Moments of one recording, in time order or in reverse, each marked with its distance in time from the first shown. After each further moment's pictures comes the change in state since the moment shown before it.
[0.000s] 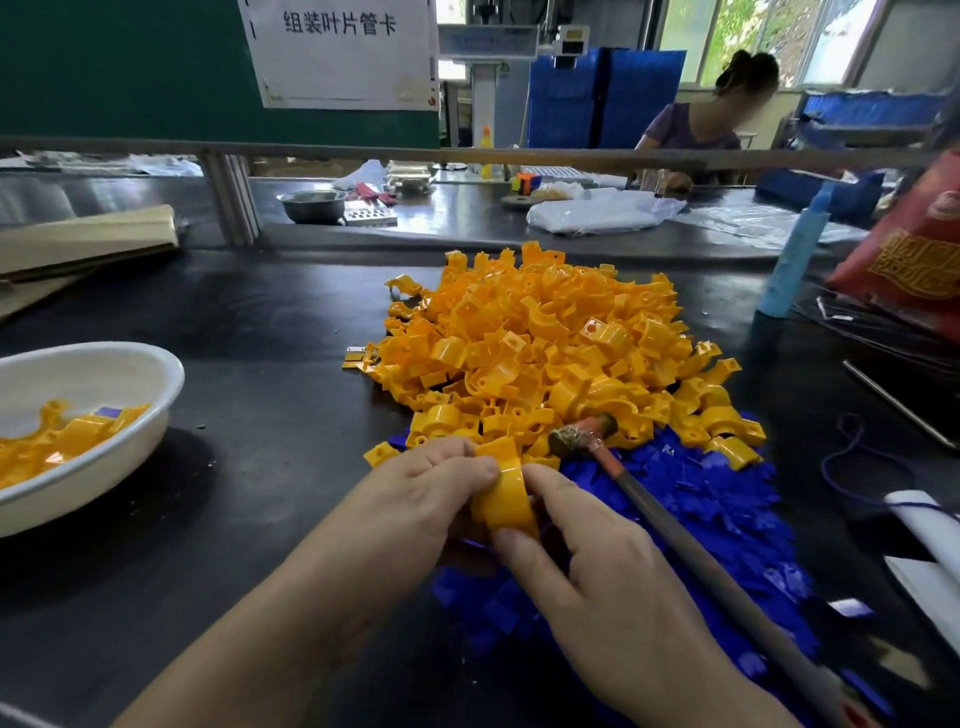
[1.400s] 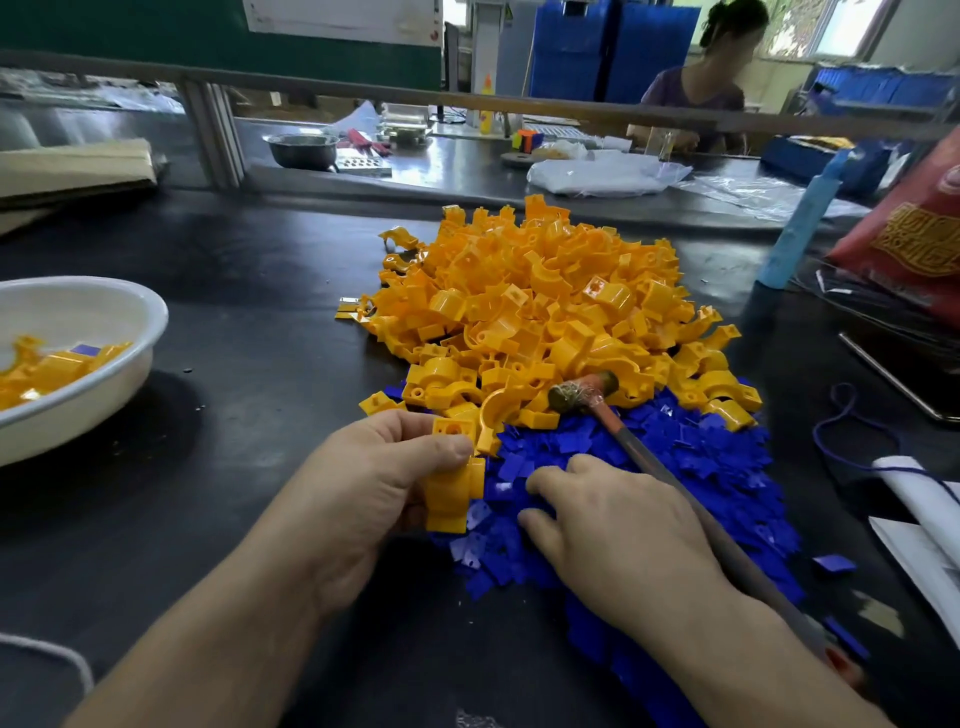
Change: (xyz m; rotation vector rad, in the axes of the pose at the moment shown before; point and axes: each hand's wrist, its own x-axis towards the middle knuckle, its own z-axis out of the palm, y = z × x) left_hand -0.003 -0.019 -0.006 -0.225 0.178 -0.101; right_hand 0.007 0.014 0.002 -0.688 -0.122 -0.014
